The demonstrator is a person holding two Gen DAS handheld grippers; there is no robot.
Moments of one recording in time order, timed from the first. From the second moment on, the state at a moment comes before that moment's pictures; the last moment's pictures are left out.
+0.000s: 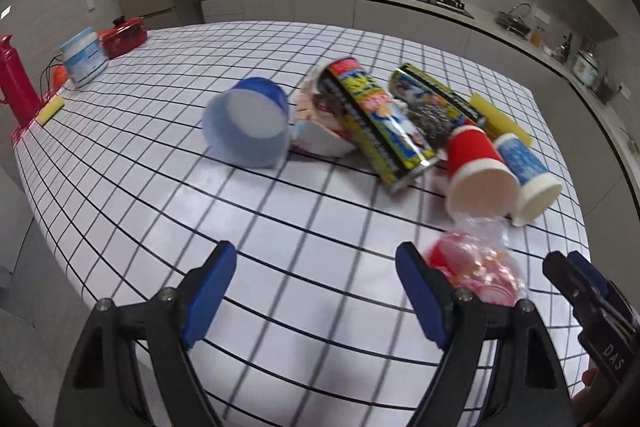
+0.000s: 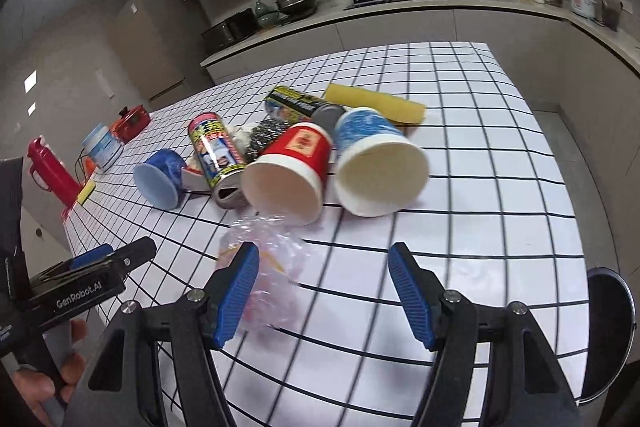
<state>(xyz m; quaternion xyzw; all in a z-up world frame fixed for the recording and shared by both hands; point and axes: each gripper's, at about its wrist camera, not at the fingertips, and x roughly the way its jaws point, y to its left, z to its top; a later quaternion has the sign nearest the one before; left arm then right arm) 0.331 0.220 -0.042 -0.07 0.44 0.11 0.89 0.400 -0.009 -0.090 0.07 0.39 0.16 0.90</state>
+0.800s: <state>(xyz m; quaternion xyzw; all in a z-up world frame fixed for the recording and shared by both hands) 0.376 0.282 -0.058 -0.02 0.46 0.02 0.89 0.416 0.074 -0.118 0.07 0.43 0.07 0.90</state>
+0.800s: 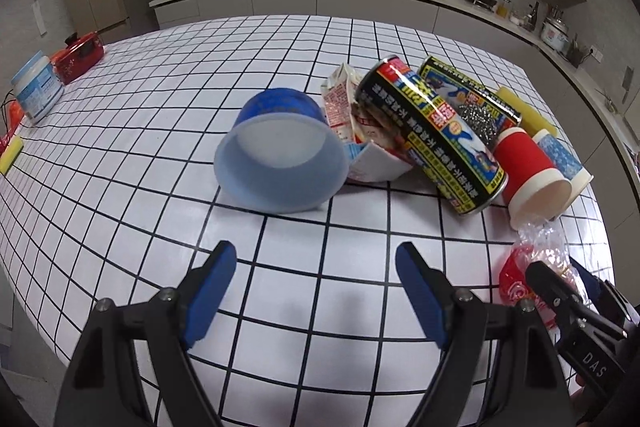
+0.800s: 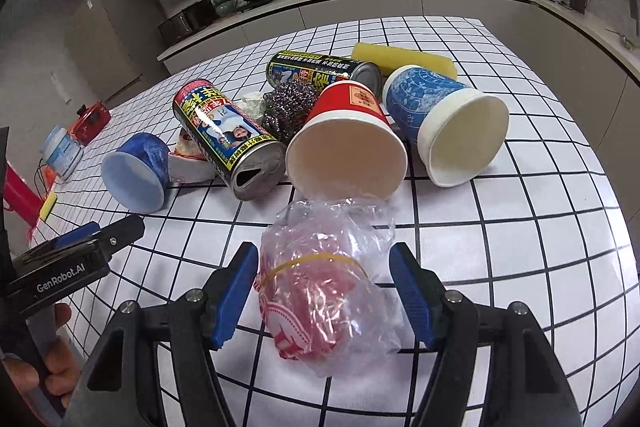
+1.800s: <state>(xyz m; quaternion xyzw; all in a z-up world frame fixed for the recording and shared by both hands) 0.402 0.297 -0.061 -0.03 0.44 0.04 0.90 0.421 0.086 -0.113 0.09 0.41 0.10 0.90</state>
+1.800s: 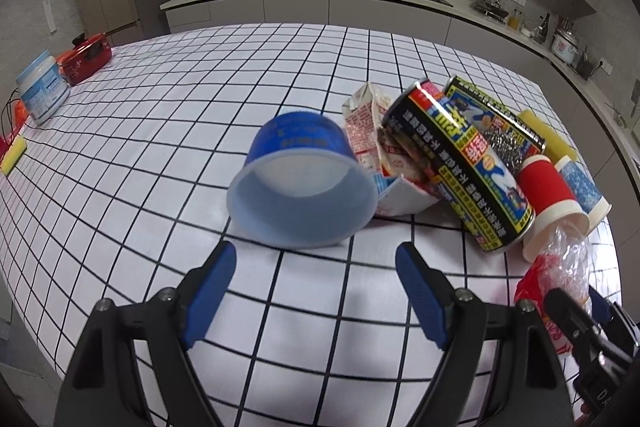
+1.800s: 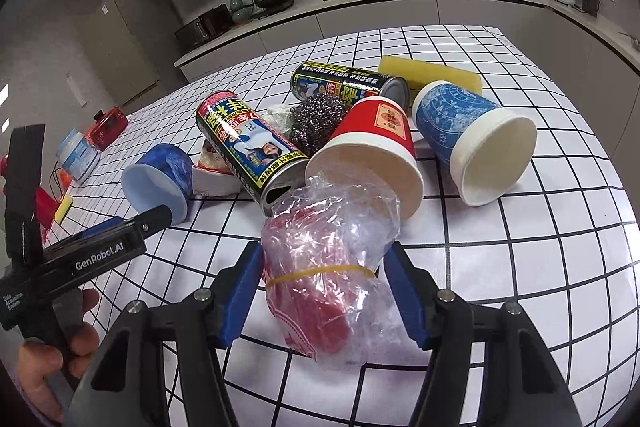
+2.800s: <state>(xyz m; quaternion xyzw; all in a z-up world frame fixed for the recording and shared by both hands) 0.389 0.302 -0.060 -0.02 0.44 0.02 0.90 0.428 0.089 -0.119 0.09 0.42 0.10 0.90</state>
